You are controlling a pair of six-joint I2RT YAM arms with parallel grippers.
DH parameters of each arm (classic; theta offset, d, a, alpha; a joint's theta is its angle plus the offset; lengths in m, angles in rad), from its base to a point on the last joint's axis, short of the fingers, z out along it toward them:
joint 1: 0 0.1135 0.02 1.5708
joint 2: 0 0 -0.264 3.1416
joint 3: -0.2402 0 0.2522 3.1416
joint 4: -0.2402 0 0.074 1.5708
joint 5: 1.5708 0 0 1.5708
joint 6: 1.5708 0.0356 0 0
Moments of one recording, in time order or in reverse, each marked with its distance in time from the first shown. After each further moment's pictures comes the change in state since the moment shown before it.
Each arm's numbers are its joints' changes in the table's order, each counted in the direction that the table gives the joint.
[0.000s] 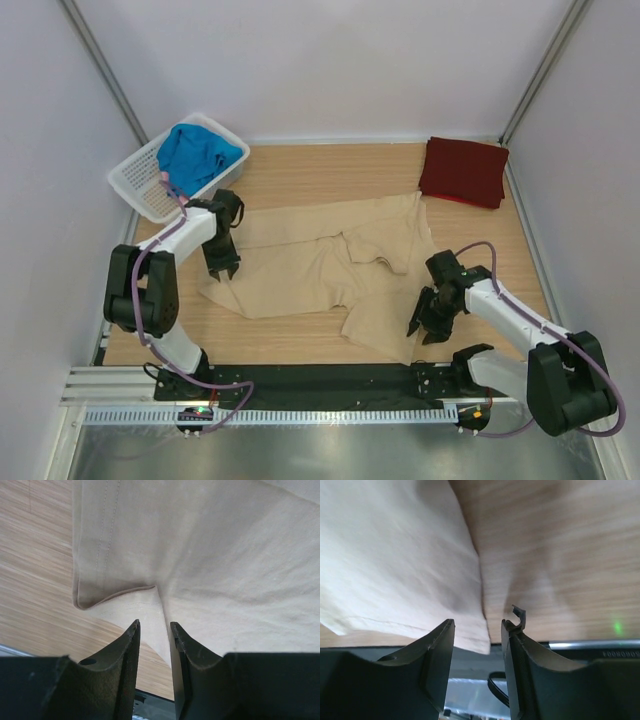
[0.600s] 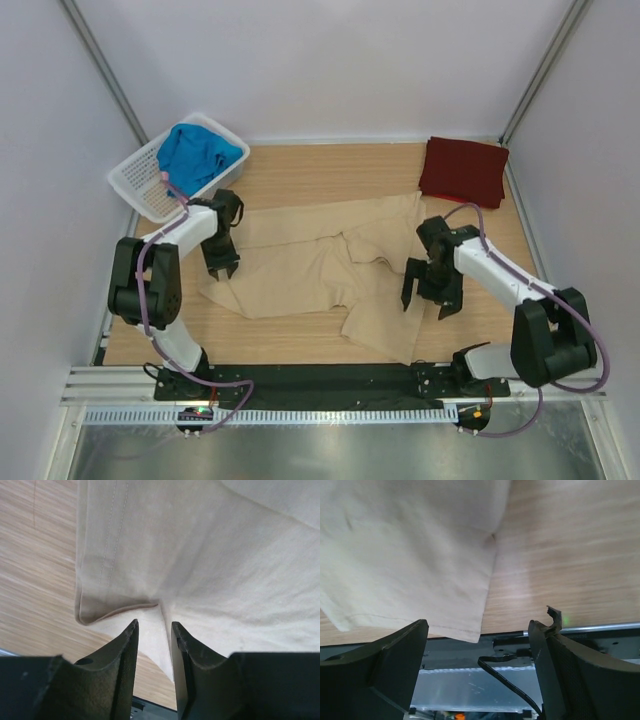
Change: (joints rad) left arm 0.018 -0.062 -0.011 0.033 -0.024 0.003; right arm 0.006 -0.277 -0.373 -0.150 0.128 -0.220
